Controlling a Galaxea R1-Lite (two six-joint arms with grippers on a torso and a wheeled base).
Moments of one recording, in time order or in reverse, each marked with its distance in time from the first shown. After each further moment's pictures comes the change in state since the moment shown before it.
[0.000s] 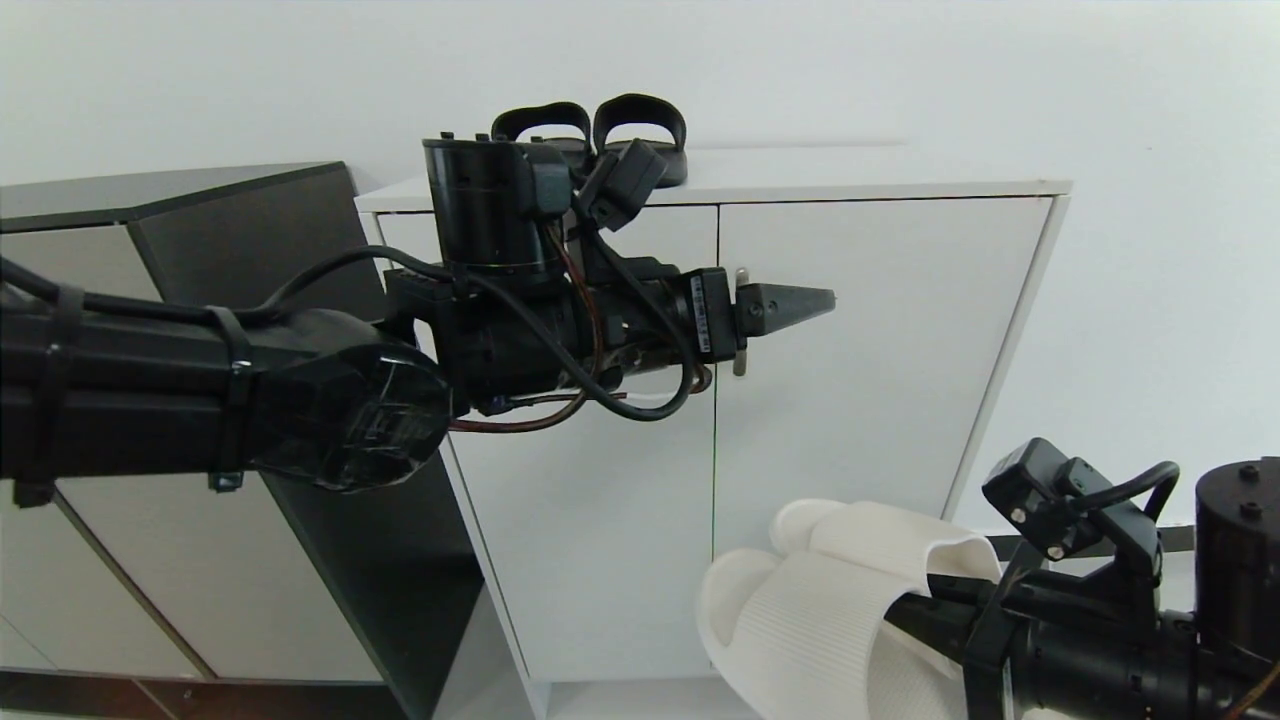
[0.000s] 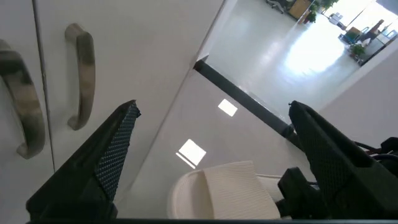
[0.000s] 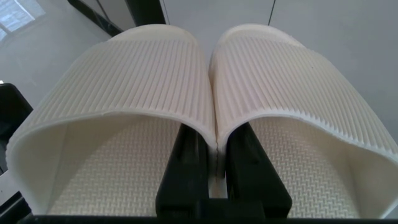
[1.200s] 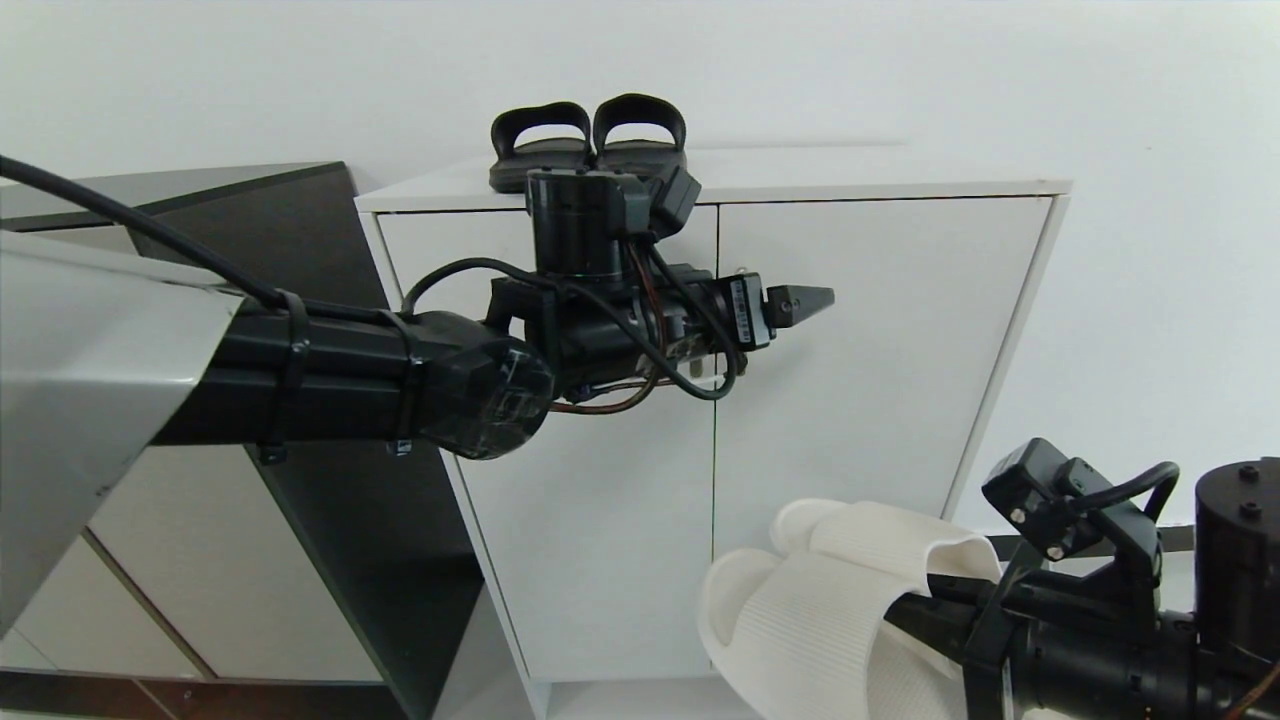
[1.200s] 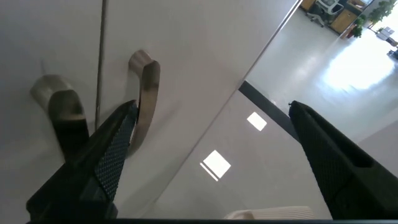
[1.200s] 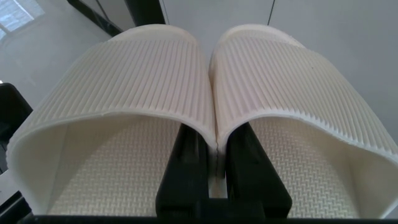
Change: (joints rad) left arm 0.002 0.177 -0.190 0.022 0.160 0.015; right arm 0.000 0.000 0.000 0.000 -0.003 0.000
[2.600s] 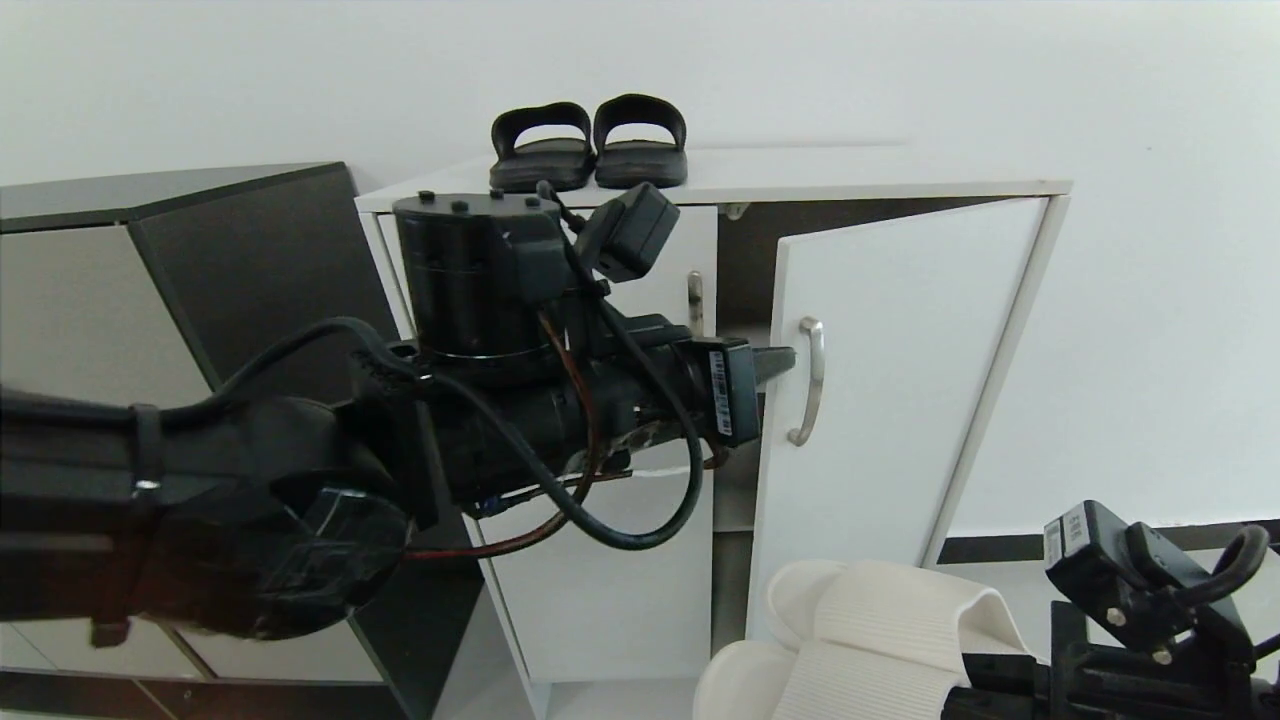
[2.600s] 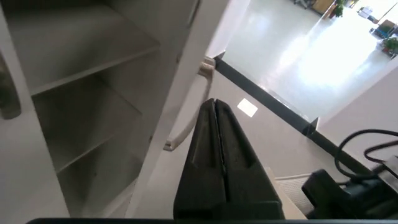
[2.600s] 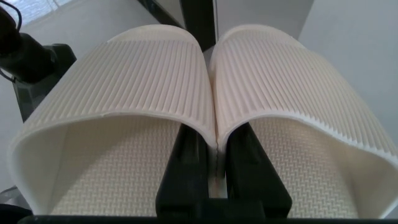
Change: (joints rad) left arm -0.109 -0.286 0.426 -0.157 0.018 0.019; right arm 0.049 -0.114 0.064 0.078 0.137 -0.029
